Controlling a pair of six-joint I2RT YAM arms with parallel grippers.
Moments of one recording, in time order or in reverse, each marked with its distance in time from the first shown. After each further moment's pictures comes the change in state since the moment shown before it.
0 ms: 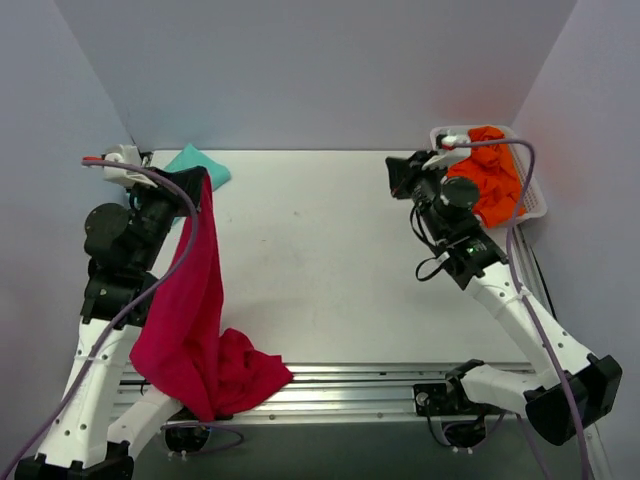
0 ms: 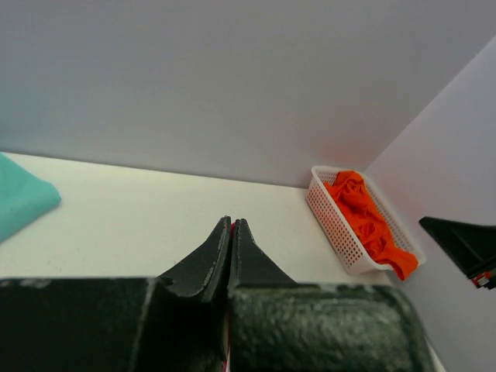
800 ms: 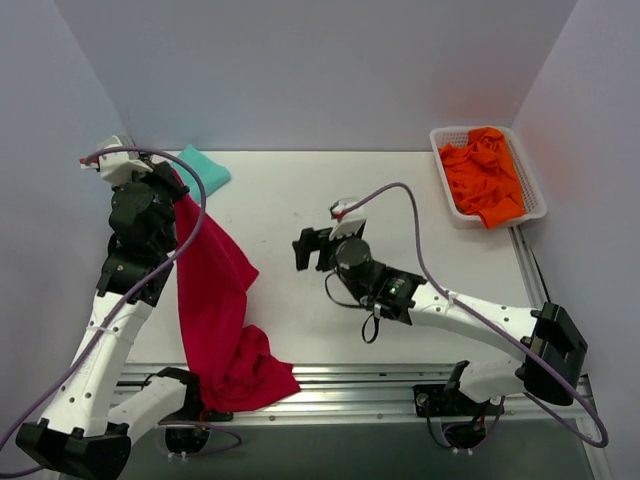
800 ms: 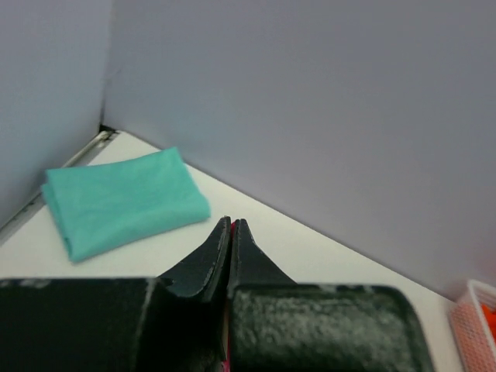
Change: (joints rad) left arm -0.103 0.148 0.048 -0.016 -0.582 0.092; right arm 0.466 0.189 -0.187 0.045 0.325 0.080
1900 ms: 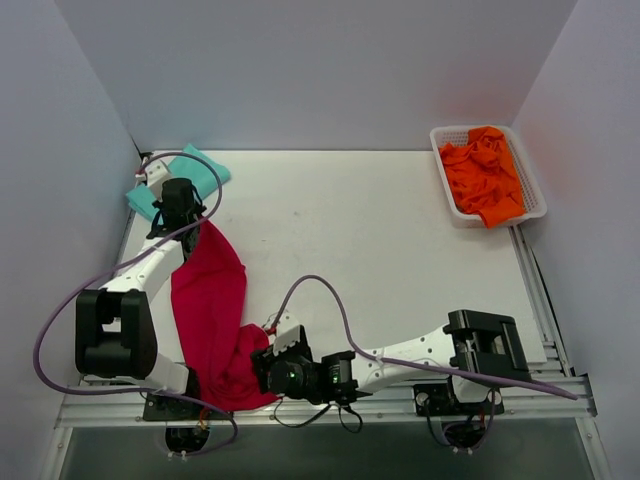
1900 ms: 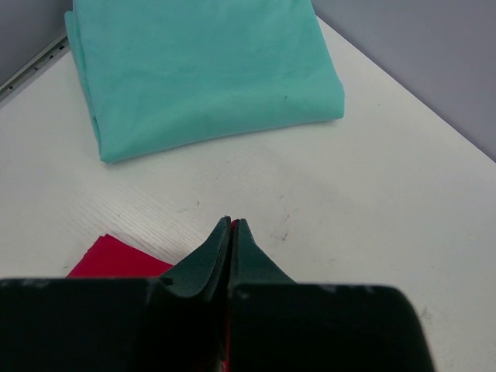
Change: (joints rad) left arm 0.238 0.507 -0.216 0.207 0.068 -0.141; right arm 0.659 0.320 -0.027 -0.193 0.182 0.422
